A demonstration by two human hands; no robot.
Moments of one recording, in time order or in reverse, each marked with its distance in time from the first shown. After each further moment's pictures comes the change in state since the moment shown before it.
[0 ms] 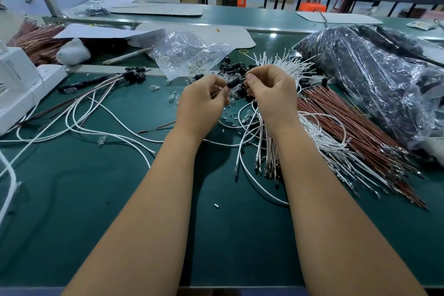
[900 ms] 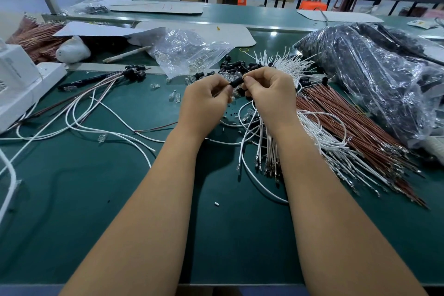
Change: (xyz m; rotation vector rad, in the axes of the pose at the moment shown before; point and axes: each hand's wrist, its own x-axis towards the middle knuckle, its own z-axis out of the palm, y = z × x) left_hand -0.001 0.004 0.001 -0.046 0.004 -0.019; right_hand 0.003 0.005 0.003 -0.122 -0.030 0.004
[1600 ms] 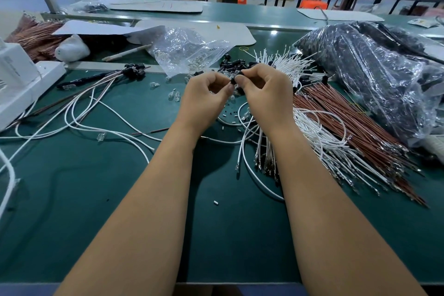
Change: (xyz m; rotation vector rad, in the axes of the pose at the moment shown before) left_hand 0.002 0.008 -0.004 -0.108 -0.036 -0.042; right_hand -0.006 -0.003 0.003 -0.155 0.048 -0.184
